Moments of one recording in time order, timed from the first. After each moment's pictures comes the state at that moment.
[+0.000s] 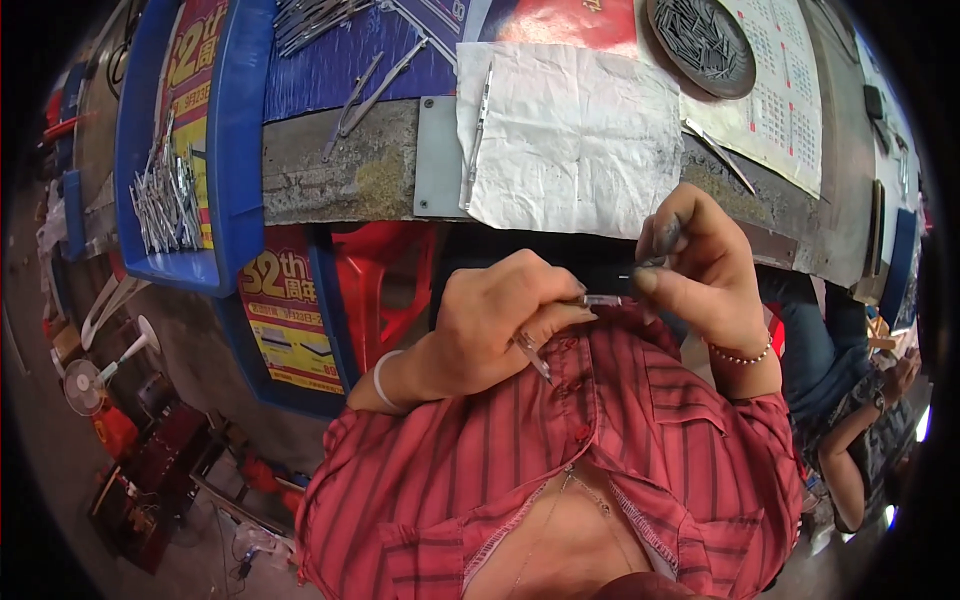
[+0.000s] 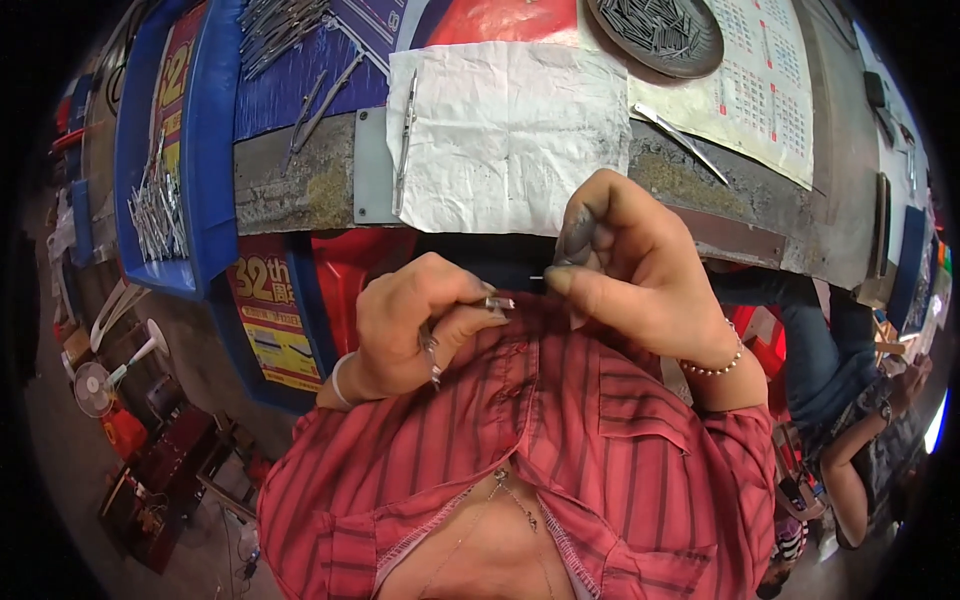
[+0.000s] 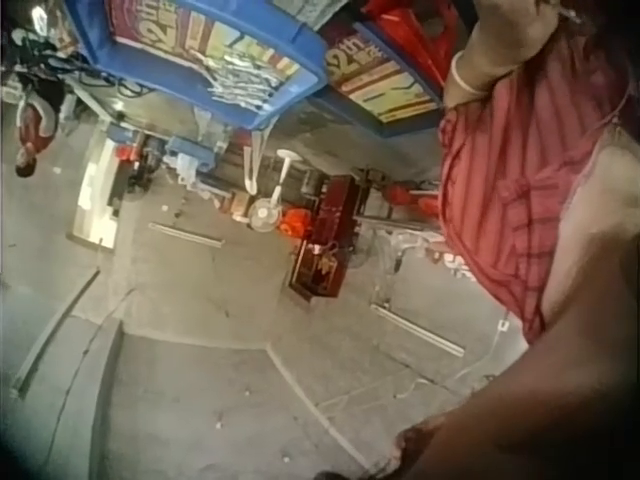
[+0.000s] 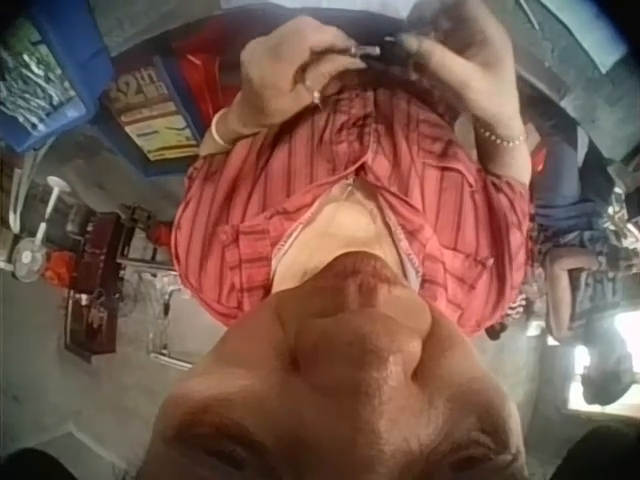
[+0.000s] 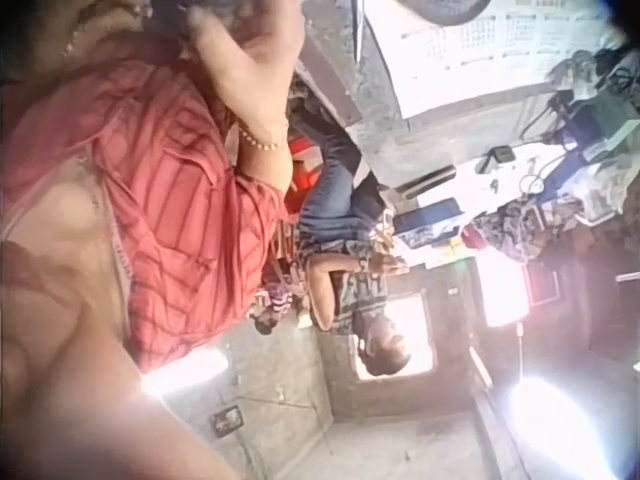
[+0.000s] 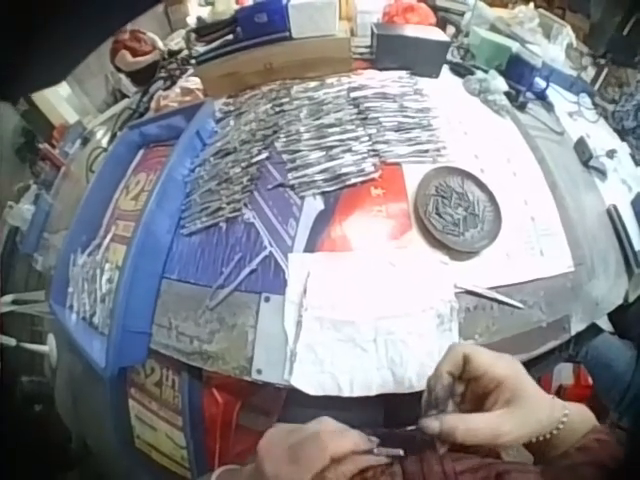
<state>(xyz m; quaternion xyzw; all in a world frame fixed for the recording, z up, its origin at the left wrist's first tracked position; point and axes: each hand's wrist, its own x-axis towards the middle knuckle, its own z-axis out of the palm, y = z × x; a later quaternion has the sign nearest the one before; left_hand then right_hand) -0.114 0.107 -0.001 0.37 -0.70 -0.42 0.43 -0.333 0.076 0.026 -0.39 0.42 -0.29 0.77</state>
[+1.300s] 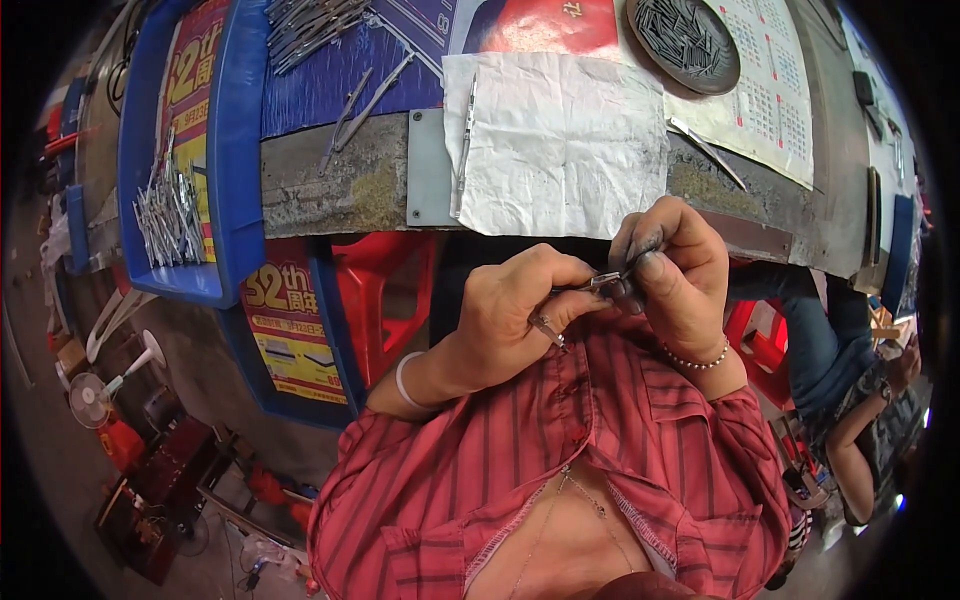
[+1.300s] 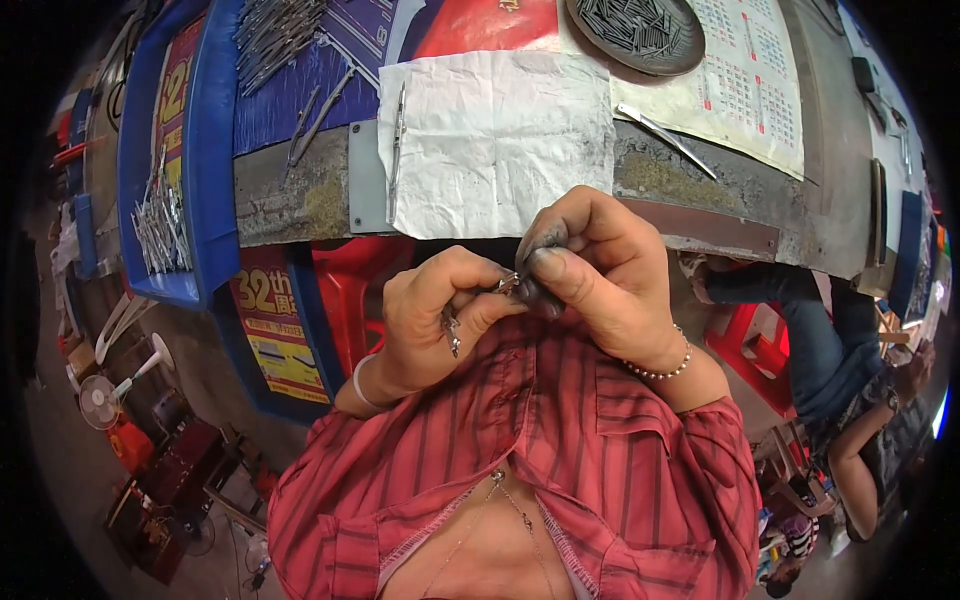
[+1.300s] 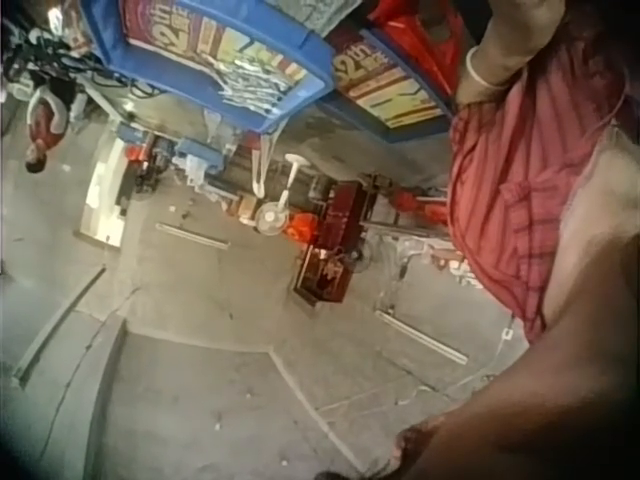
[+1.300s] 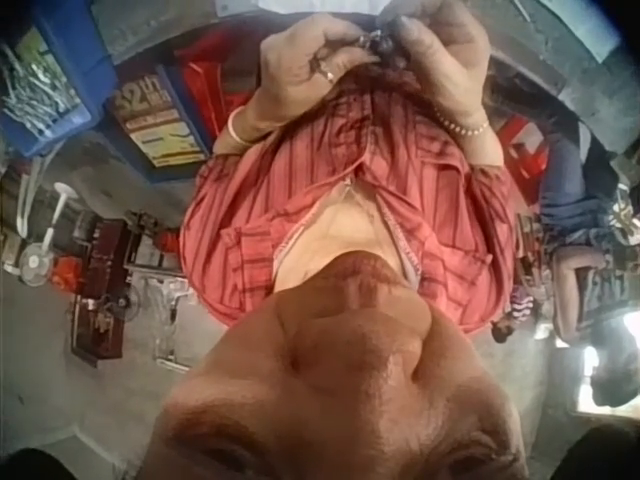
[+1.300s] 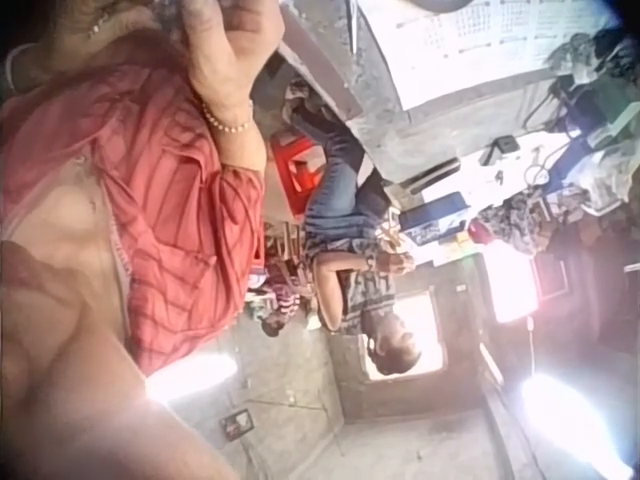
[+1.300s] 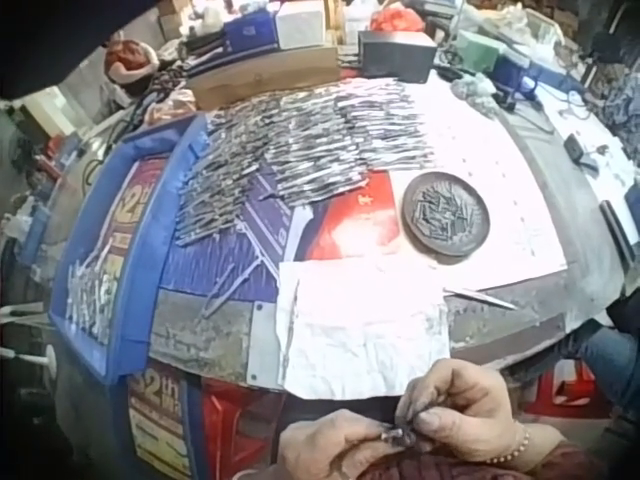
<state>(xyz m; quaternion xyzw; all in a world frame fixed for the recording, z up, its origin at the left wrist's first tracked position) -0.136 0.109 -0.009 0.41 -0.65 -0.46 0.44 -0.318 0.090 0.009 -0.34 0.33 -0.45 0.76</state>
